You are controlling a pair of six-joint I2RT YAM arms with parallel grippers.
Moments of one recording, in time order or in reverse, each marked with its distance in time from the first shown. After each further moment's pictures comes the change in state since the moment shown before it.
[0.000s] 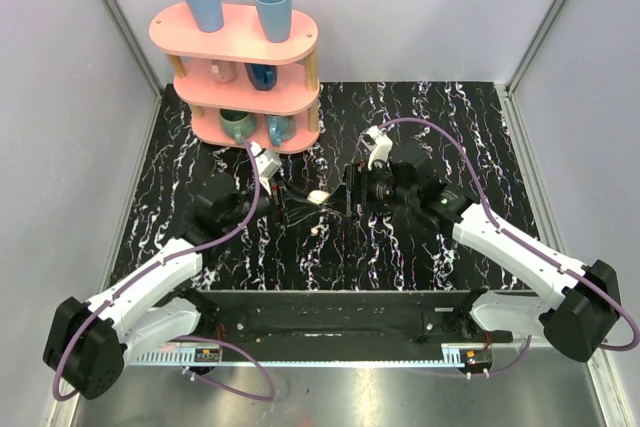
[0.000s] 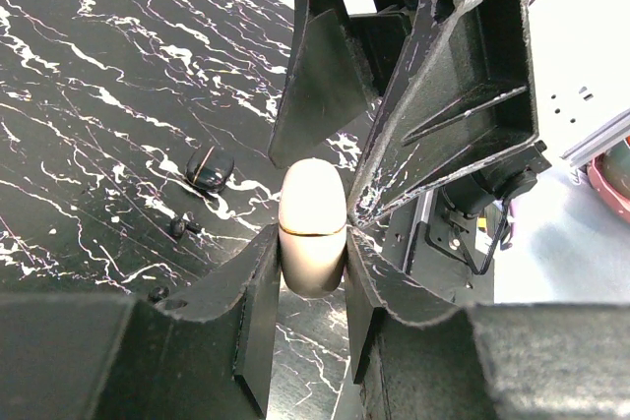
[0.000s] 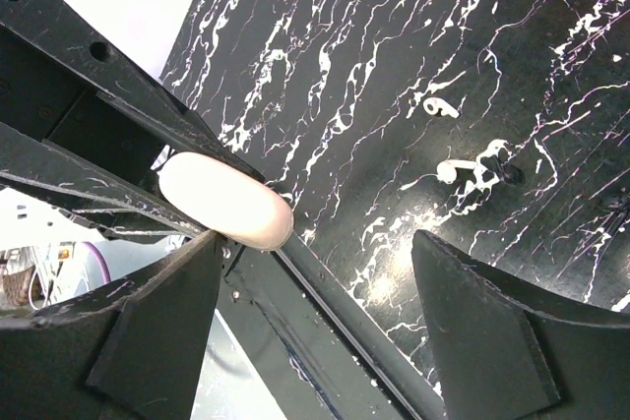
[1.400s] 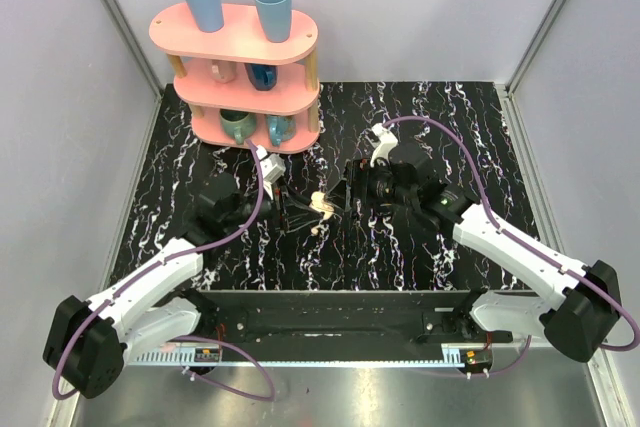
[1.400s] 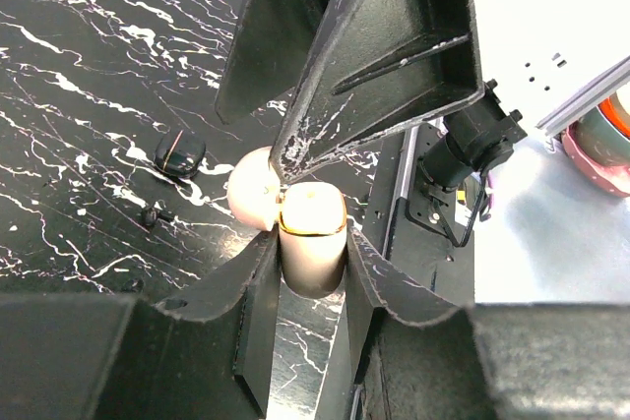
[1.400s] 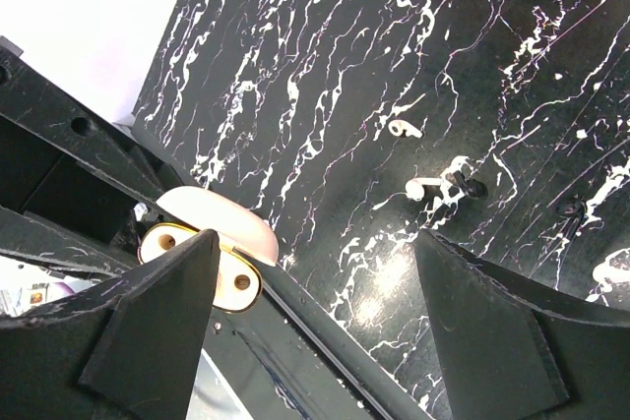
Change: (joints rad) left arm -0.003 0.005 0.000 -0.027 0.067 0.019; right arm 0.006 -0.006 0.000 0.007 0.104 0.005
